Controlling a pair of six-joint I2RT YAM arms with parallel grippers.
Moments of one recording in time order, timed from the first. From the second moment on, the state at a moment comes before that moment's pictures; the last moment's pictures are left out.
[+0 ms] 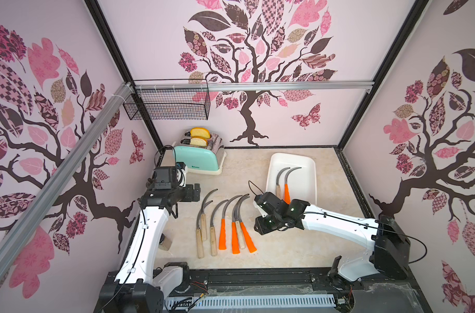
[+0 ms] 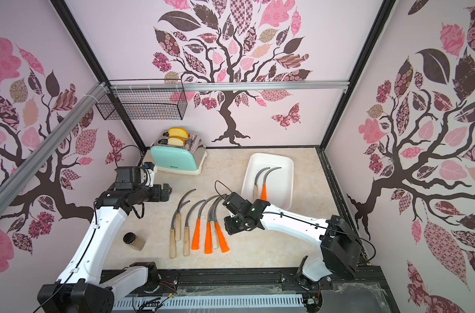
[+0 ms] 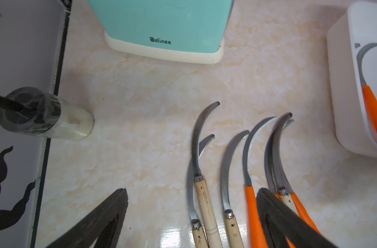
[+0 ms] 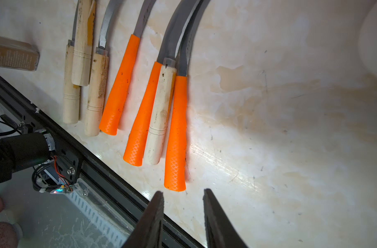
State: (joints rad) left arm 0.06 1.11 1.09 -0.83 0.10 0.03; right arm 0.97 1.49 1.04 -0.61 -0.14 0.63
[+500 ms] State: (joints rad) left arm 0.11 1.11 1.09 -0.82 0.08 0.02; right arm 1.06 1.71 1.16 -0.54 -0.16 0.68
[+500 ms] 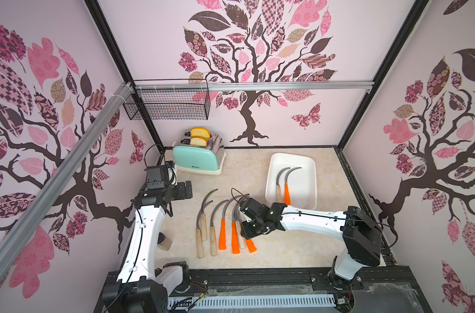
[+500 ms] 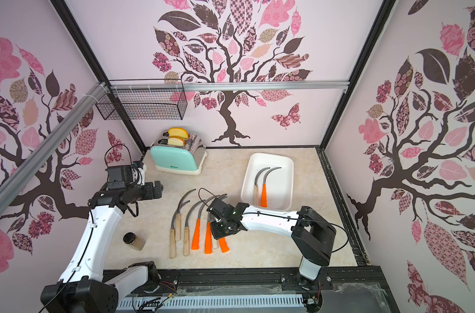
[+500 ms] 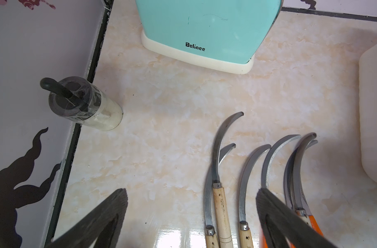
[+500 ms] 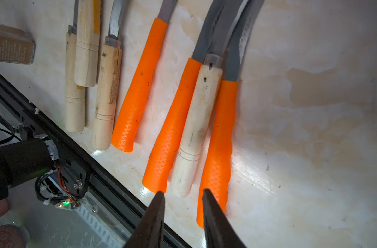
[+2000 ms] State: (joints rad) left arm 0.11 1.11 1.07 -0.82 0.21 0.07; right arm 1.07 1.81 1.18 -0.68 -0.03 0.66
